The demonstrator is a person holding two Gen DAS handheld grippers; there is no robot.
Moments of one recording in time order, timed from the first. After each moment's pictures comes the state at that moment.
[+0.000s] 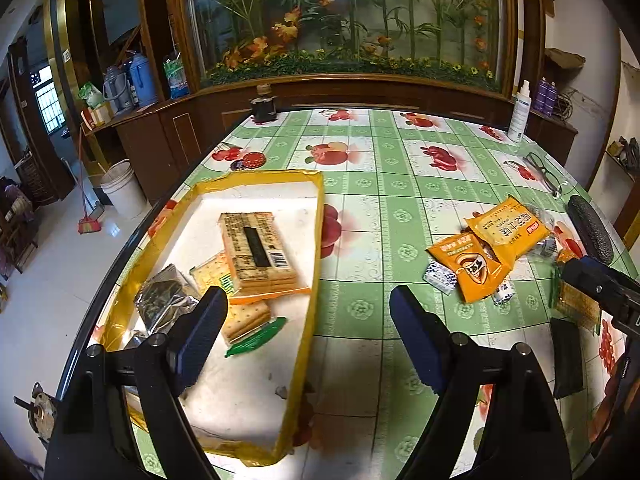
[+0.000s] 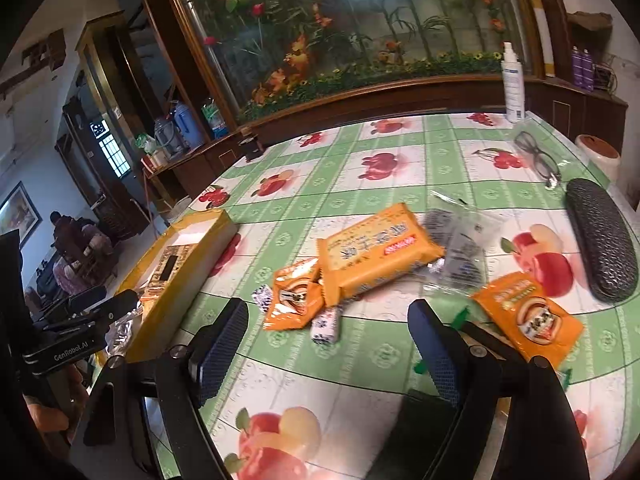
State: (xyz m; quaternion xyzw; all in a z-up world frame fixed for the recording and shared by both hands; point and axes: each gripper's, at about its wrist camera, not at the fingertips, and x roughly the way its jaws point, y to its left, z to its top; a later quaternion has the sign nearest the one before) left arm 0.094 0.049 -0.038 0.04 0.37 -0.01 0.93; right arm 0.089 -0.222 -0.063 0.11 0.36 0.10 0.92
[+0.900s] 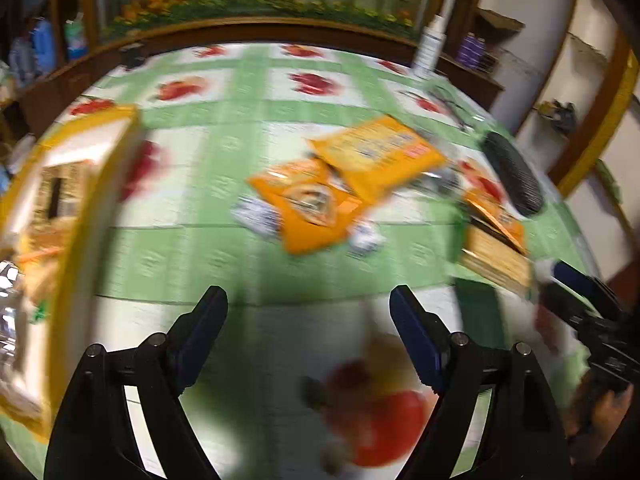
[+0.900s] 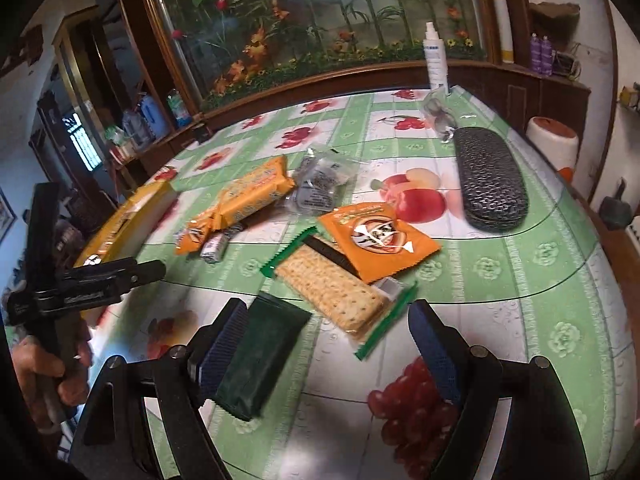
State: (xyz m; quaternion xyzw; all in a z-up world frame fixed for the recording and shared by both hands) left arm 0.095 -0.061 -0.088 0.01 0.47 -0.19 0.86; right arm 0.023 -0.311 -0.088 0.07 0.39 0.03 0.92
